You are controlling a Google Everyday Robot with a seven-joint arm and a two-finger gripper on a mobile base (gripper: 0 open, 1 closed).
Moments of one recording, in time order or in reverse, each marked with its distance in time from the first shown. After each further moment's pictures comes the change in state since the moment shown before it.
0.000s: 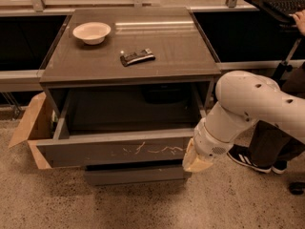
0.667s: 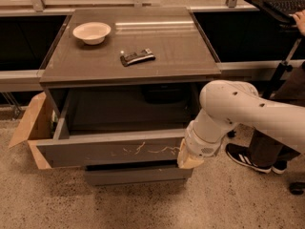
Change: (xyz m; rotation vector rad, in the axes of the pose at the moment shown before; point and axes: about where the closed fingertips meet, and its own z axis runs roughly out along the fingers) arm 0.007 -0.034 0.037 0.038 0.059 -0.074
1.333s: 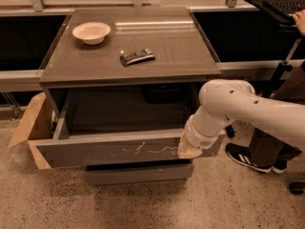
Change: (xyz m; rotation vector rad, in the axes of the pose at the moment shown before) arm 0.014 -0.041 0.011 0.075 0.012 -0.005
